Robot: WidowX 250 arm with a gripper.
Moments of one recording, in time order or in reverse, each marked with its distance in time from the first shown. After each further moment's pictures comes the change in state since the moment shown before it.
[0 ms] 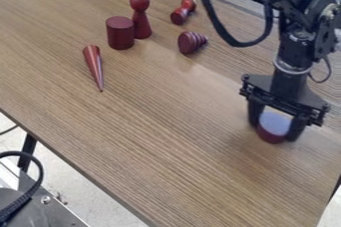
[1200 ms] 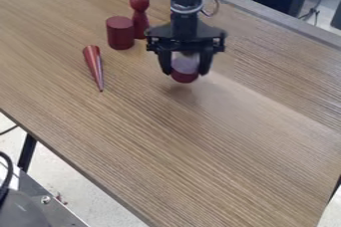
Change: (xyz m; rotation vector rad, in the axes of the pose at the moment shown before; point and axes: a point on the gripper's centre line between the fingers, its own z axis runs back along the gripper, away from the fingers) arm 0.022 0.144 0.026 0.043 -0.114 0.532
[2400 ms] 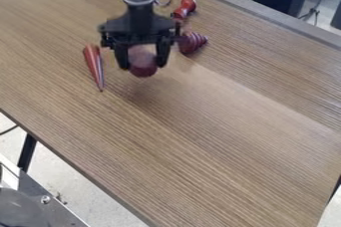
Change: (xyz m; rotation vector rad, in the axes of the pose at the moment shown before) arm -0.012 0.046 0.008 0.079 0.004 0.128
